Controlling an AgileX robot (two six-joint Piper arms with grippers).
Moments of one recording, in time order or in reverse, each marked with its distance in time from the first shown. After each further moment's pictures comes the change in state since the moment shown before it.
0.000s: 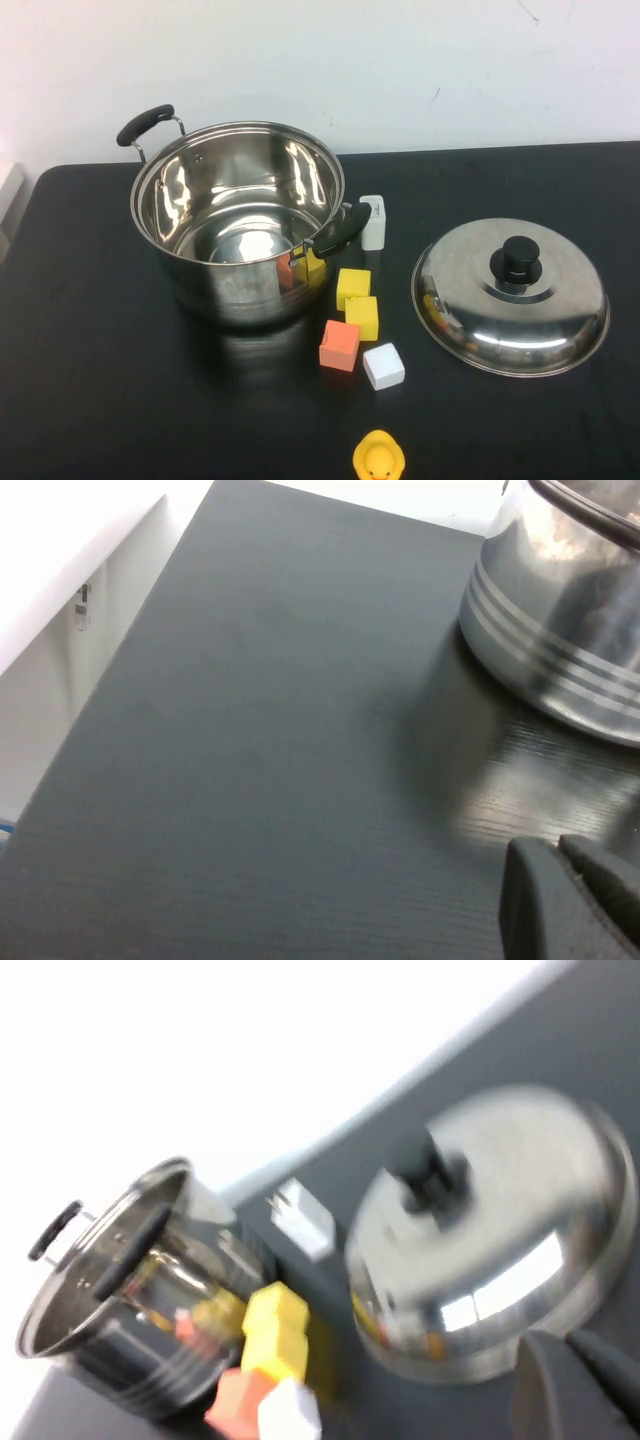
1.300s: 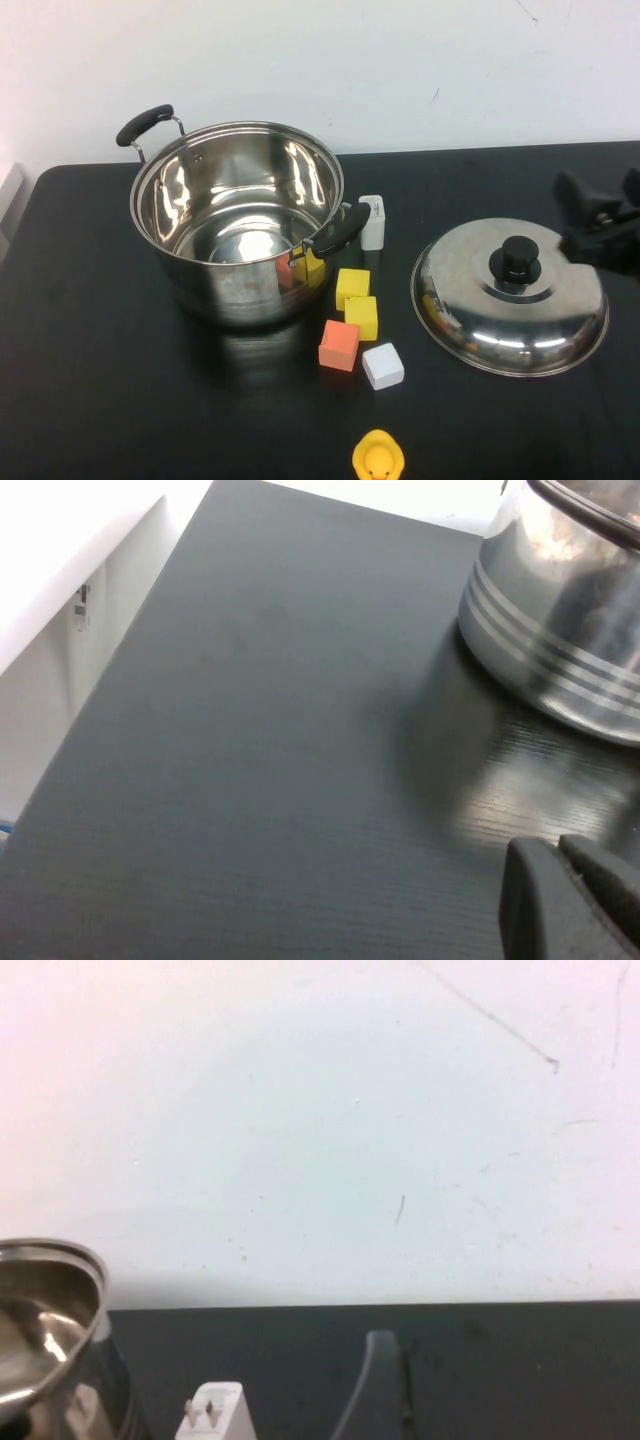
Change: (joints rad) right arm 0.386 1.423 -0.515 -0.422 -1.138 -0.093; left arm 0.000 0.000 0.000 0.000 0.000 0.002
